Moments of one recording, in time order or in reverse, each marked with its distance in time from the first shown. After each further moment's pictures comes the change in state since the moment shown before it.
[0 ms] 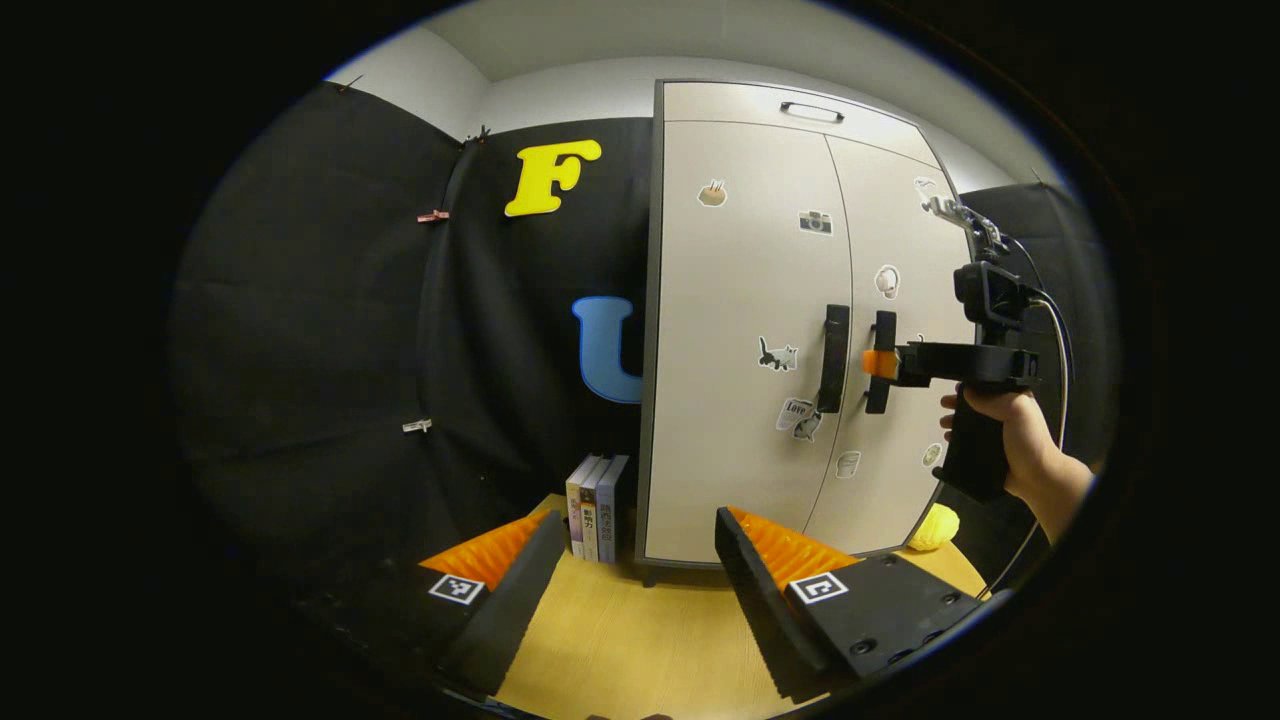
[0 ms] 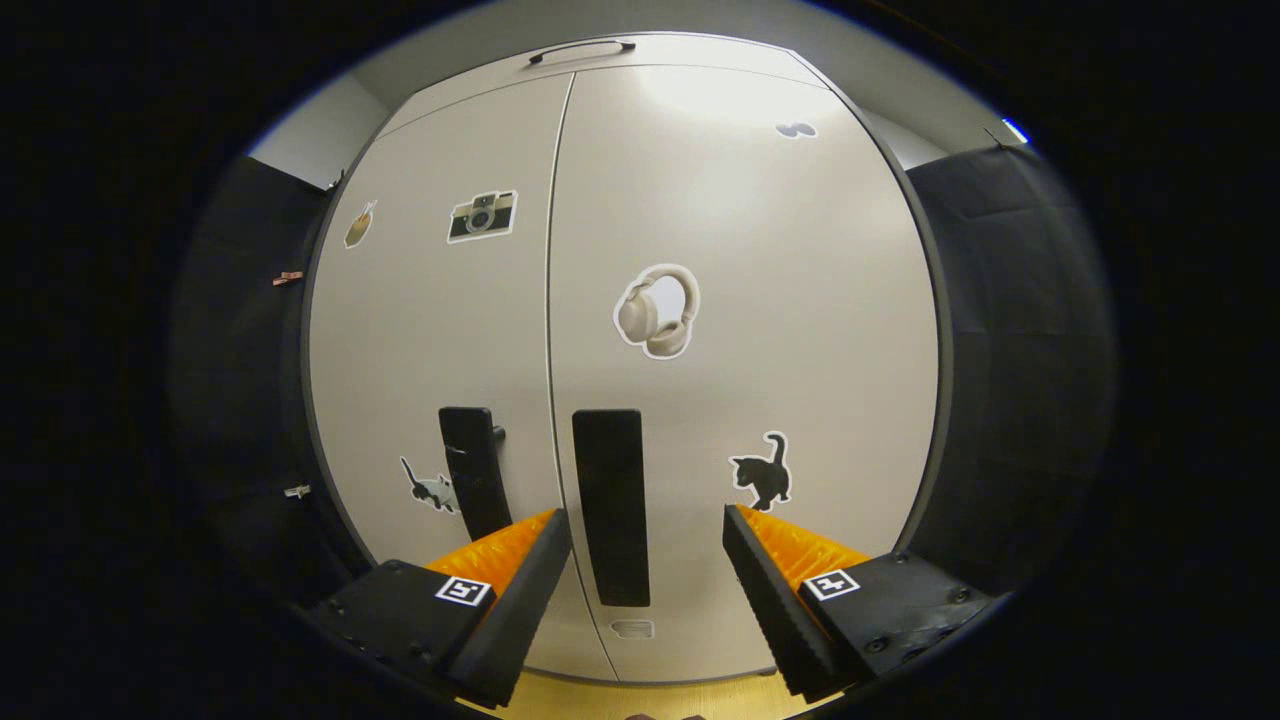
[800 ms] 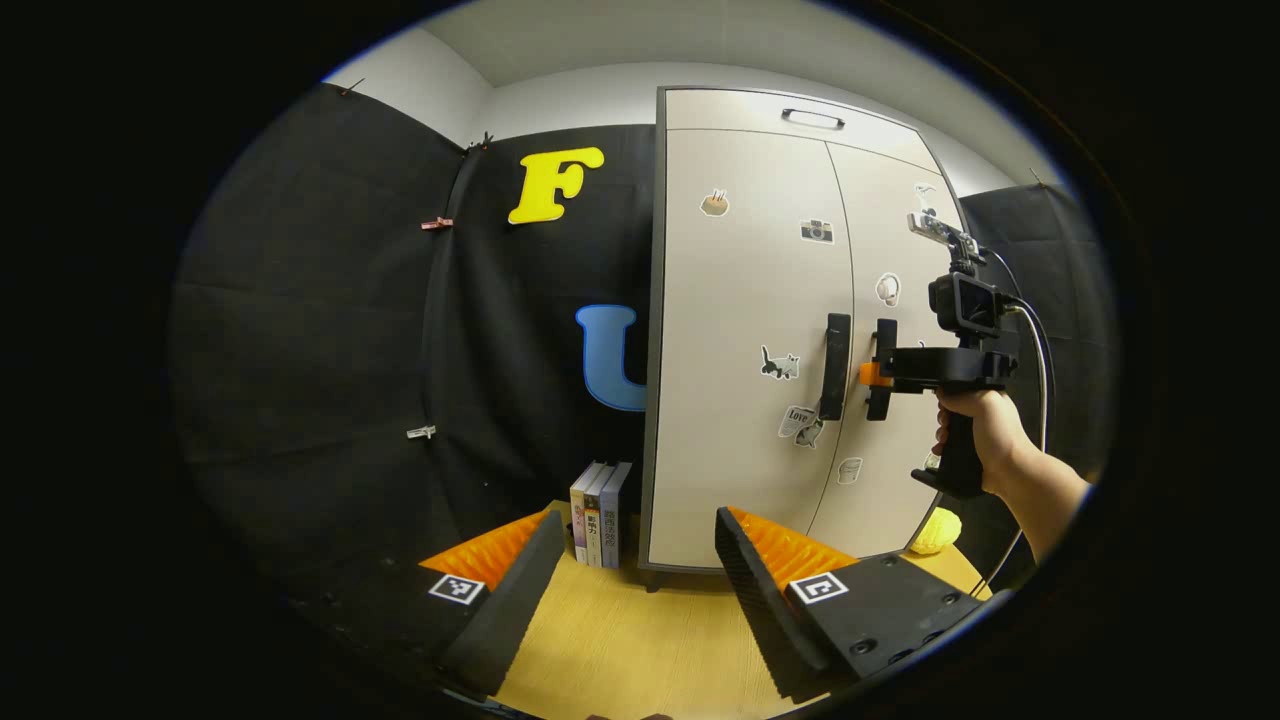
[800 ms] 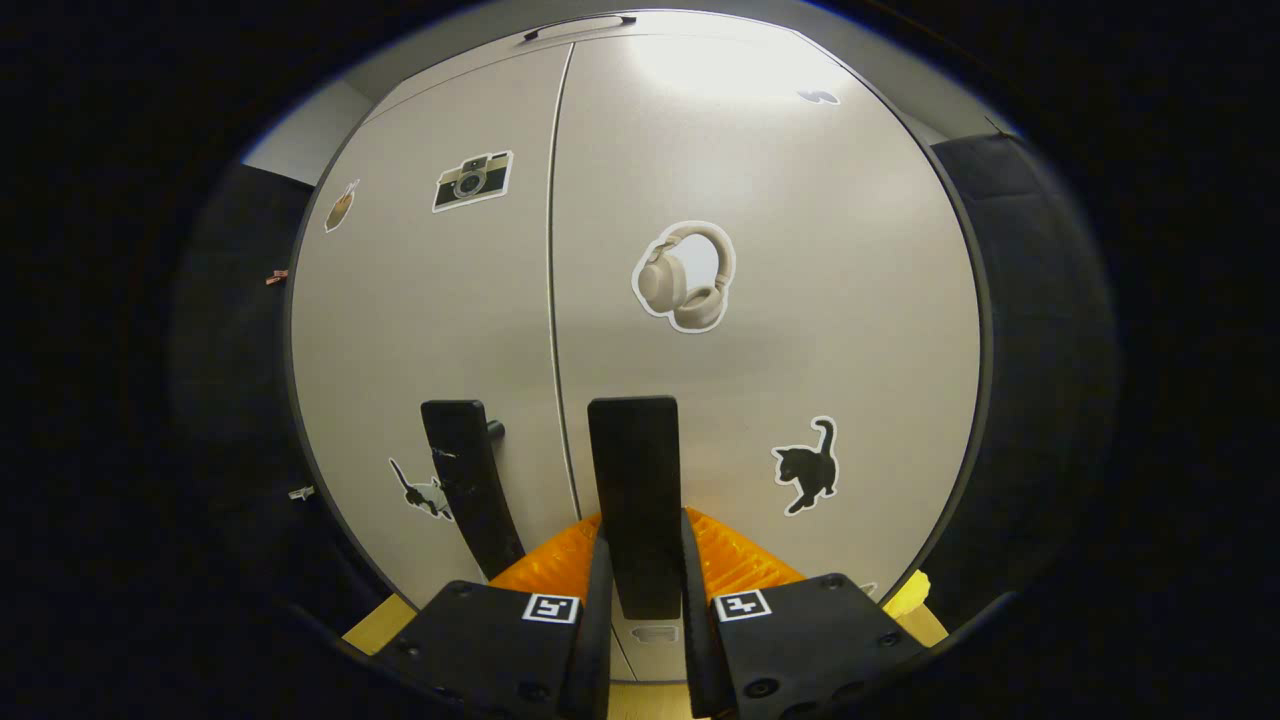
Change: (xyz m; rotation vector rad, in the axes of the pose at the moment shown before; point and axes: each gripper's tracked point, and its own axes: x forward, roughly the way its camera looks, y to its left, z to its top) left arm -0.006 0.002 0.006 0.004 -0.024 0.004; right arm 0.015 0.014 -0.007 0.037 0.062 0.018
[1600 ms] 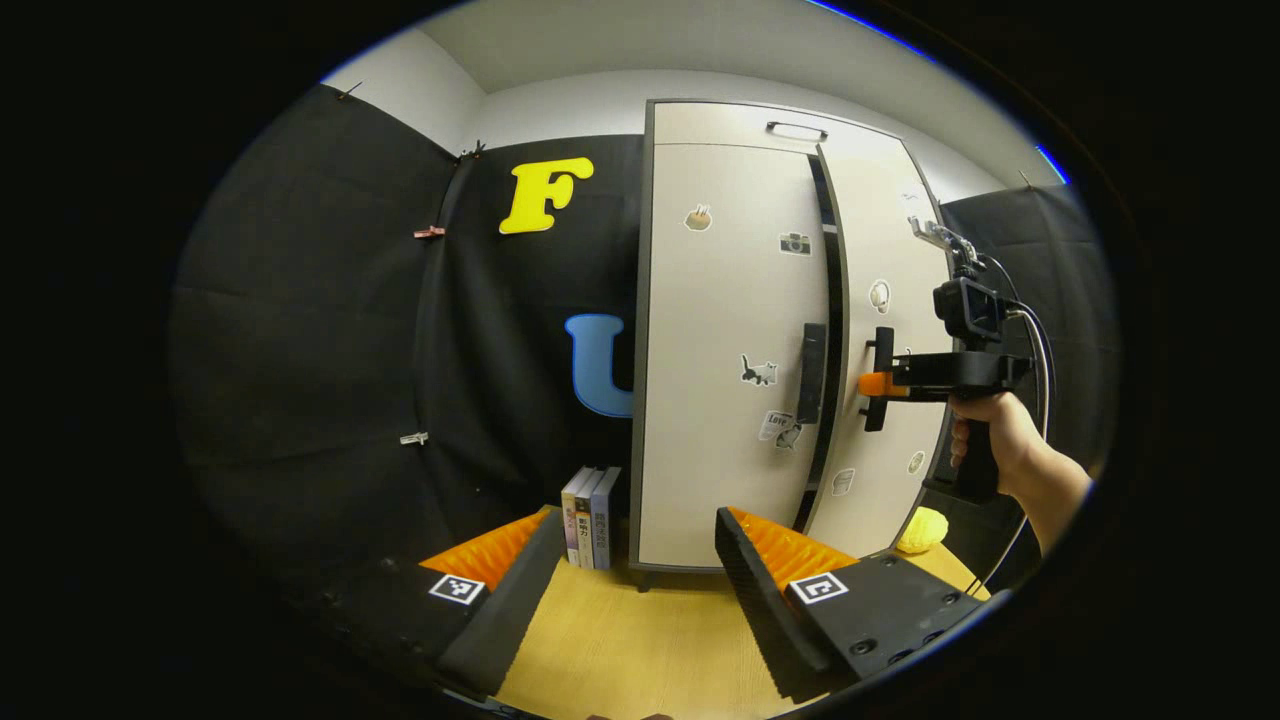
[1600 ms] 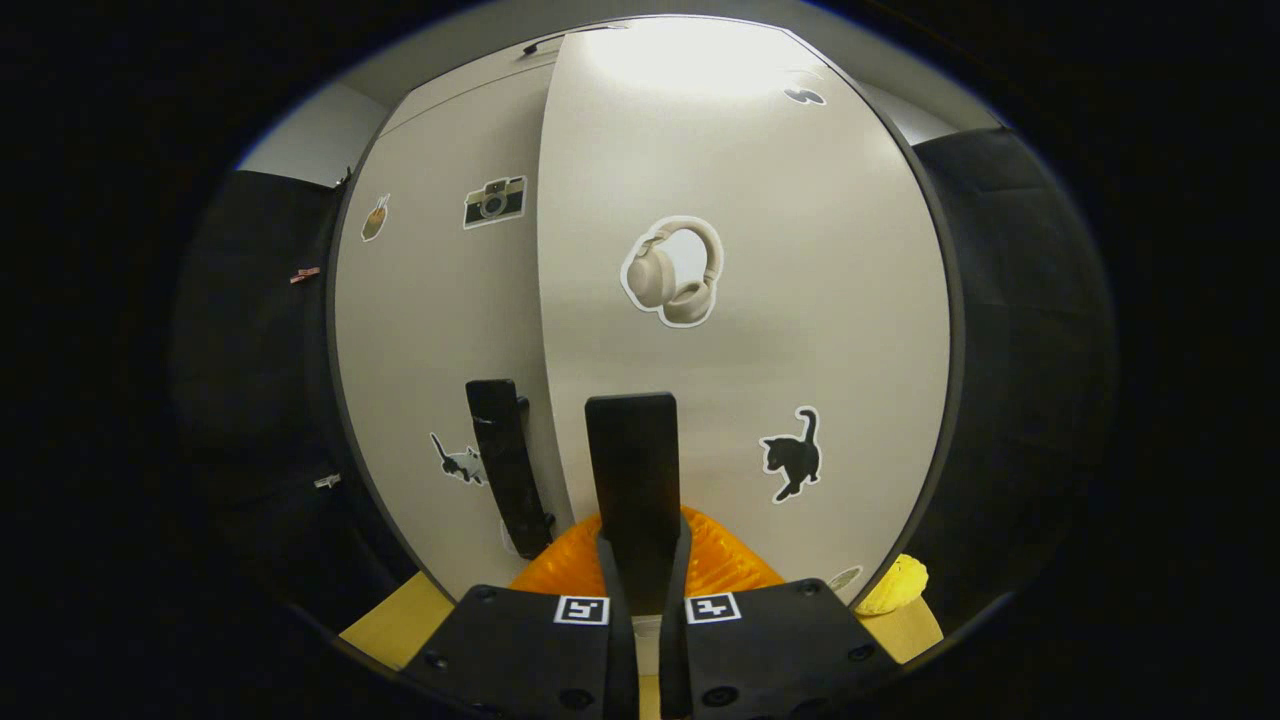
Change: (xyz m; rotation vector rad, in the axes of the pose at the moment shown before) left arm -0.022 -0.012 0.004 0.007 -0.022 -0.046; right arm -0.024 -0.006 0.000 0.000 0.021 0.074
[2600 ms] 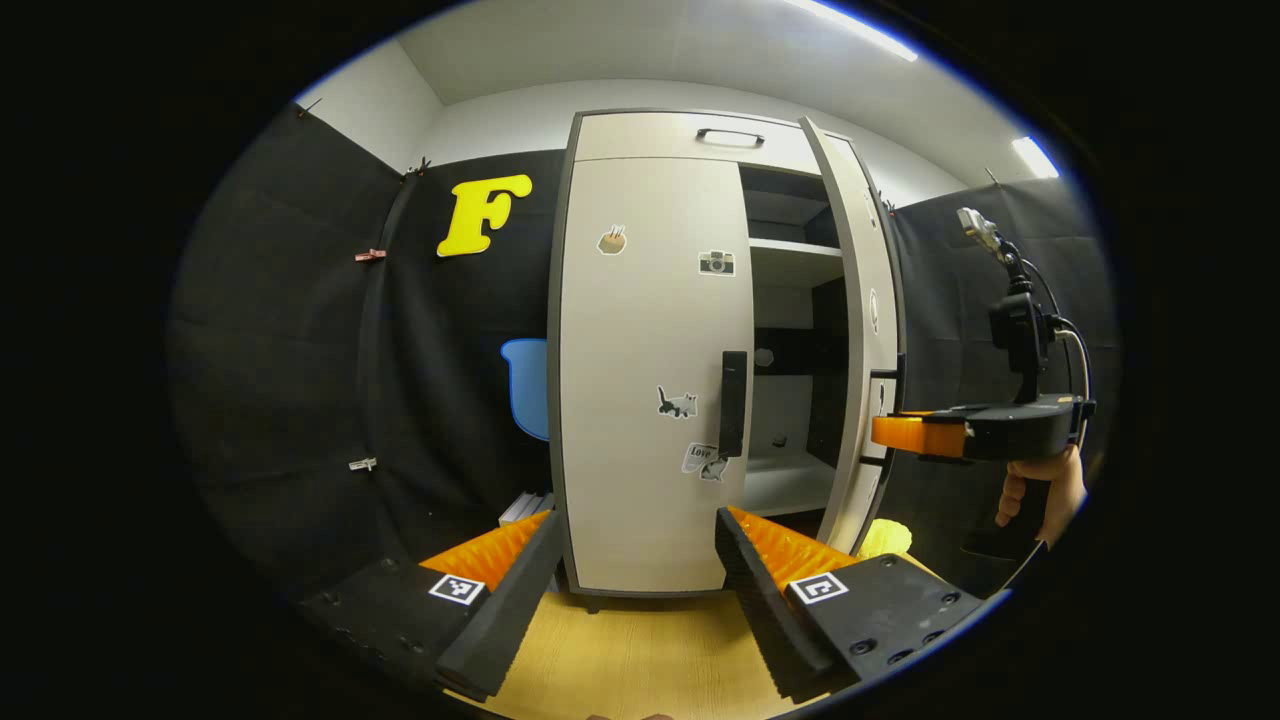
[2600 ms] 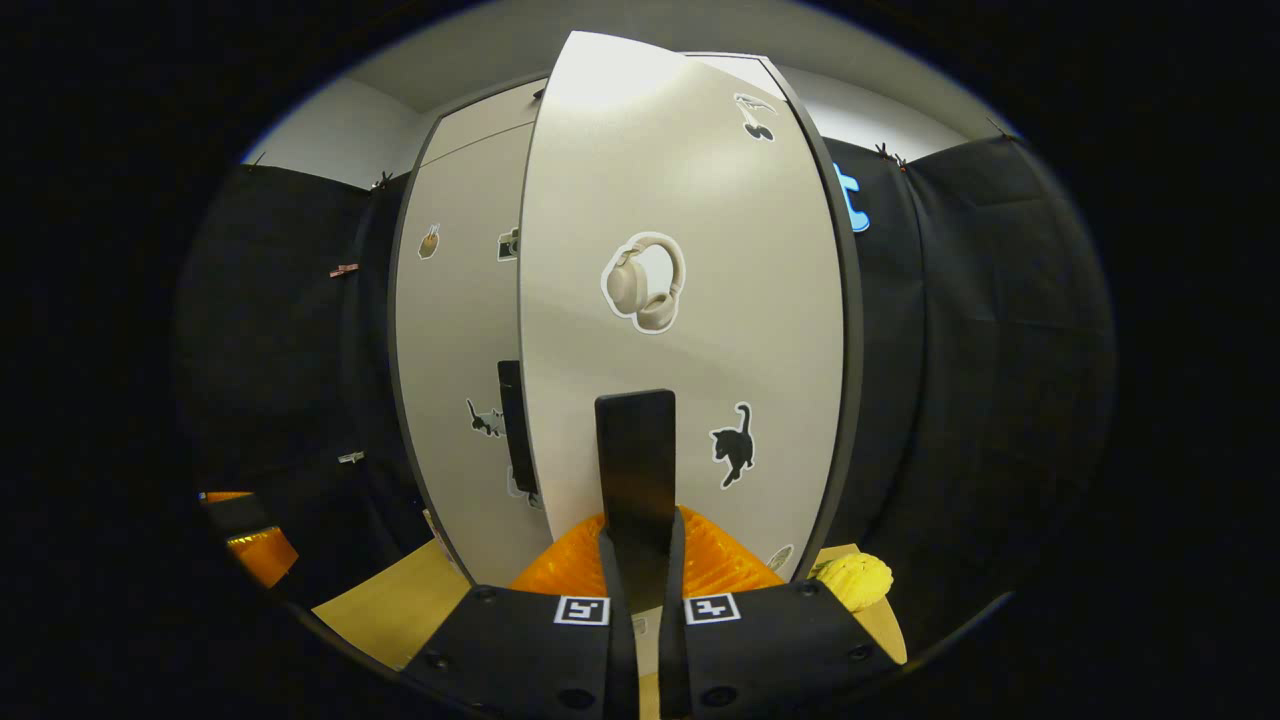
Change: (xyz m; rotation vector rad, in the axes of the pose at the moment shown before) left arm 0.021 -0.079 0.038 0.041 -0.052 -0.115; right arm -0.053 -0.033 0.004 -0.030 -0.025 0.065
